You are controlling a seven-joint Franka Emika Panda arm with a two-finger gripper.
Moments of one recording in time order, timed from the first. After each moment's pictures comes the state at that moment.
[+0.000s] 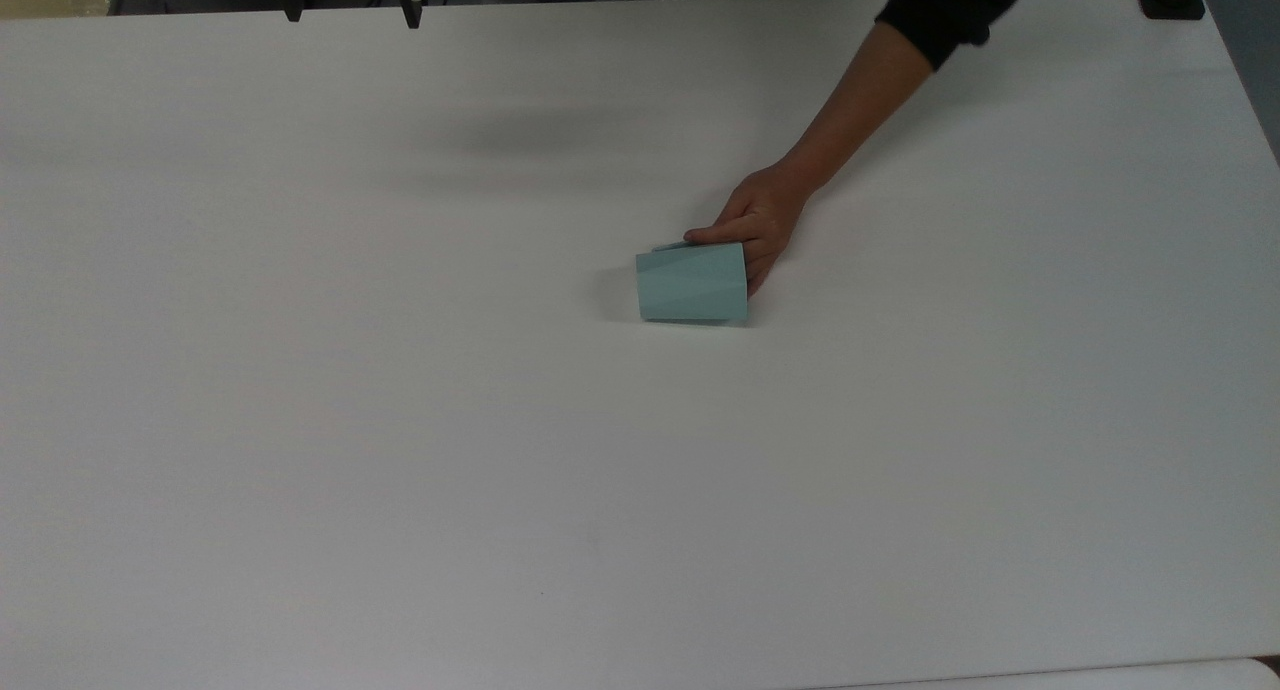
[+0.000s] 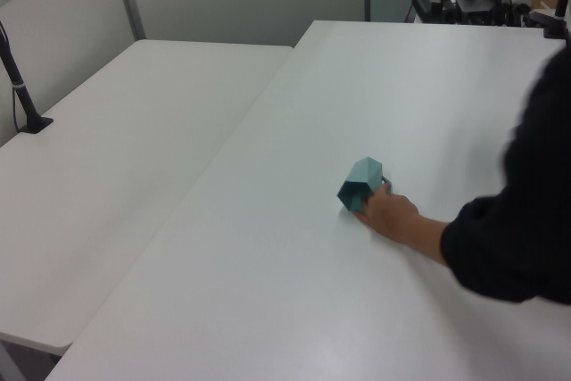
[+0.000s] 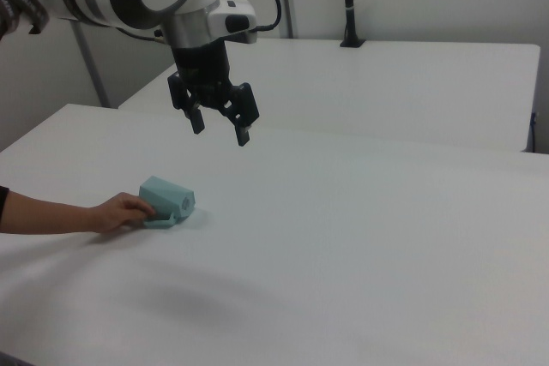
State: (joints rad) arm 0.34 -0.10 -0.33 -1.76 -0.02 1.71 -0.02
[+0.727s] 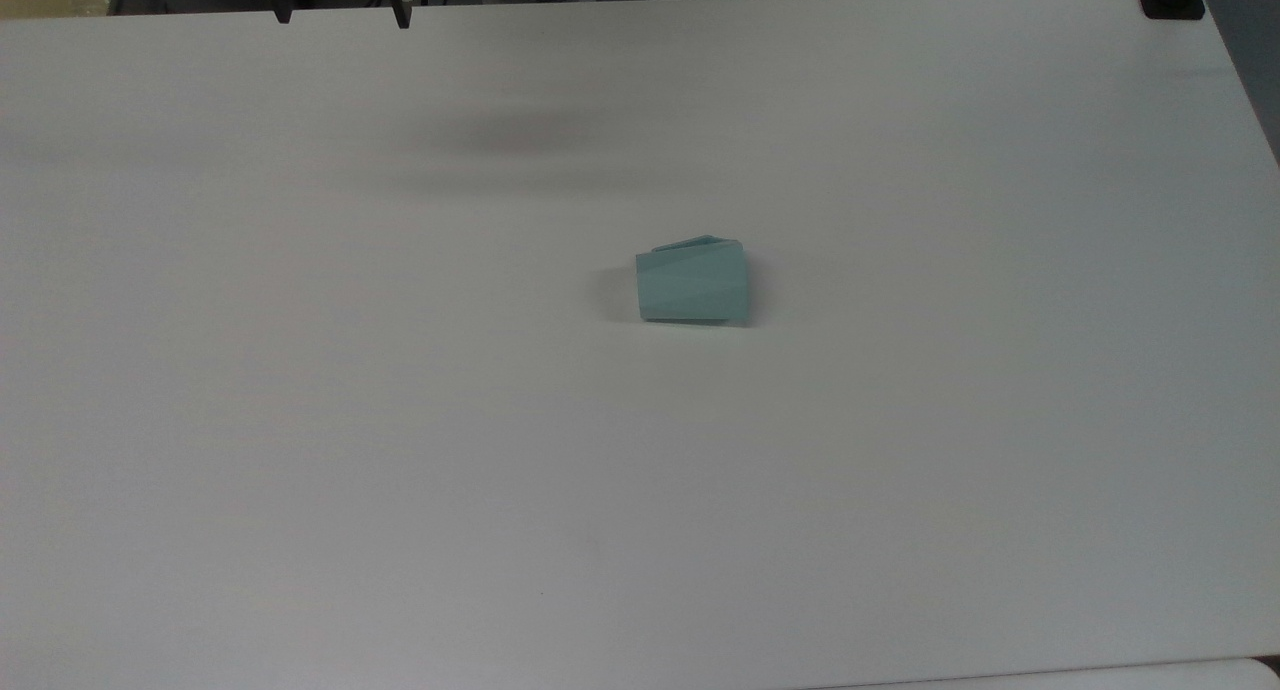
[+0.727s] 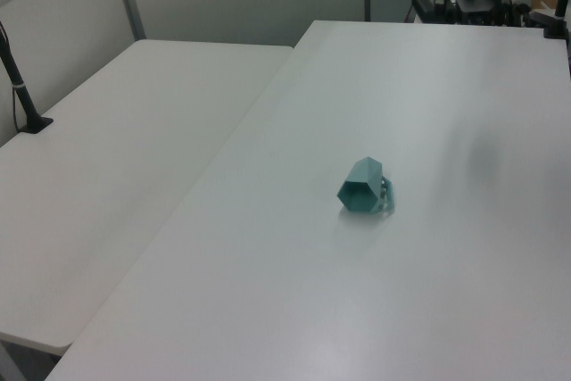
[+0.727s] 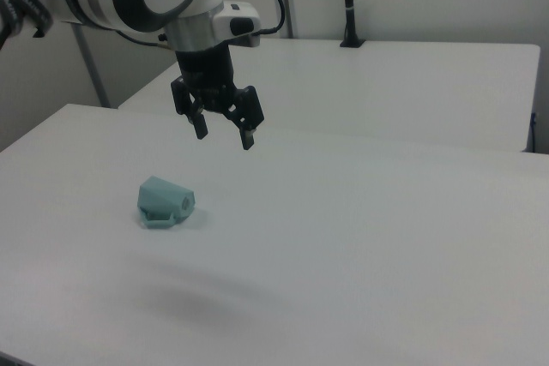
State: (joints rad) arm 0.33 -0.10 -0.33 -1.76 -0.03 1.70 -0.06
